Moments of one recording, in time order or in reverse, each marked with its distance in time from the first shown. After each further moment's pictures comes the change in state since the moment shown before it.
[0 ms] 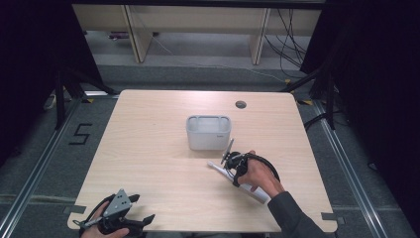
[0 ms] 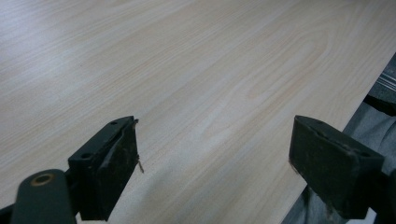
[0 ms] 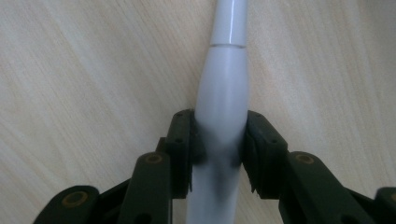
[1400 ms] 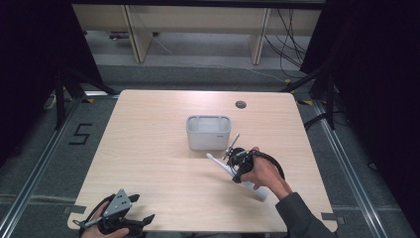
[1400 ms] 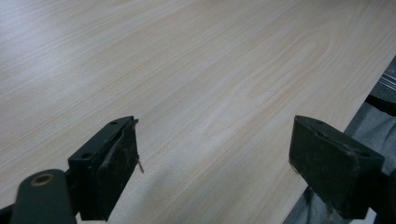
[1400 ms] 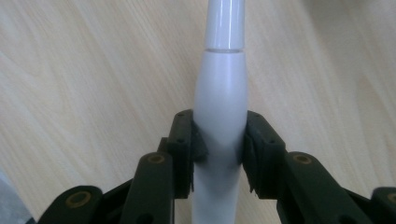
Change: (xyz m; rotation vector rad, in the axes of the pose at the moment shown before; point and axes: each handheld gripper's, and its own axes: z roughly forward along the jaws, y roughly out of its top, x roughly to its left) left arm 0.000 0.000 0.001 0.001 -0.001 -0.001; right arm 0.005 -0.011 -0.034 -0.122 0.001 0.019
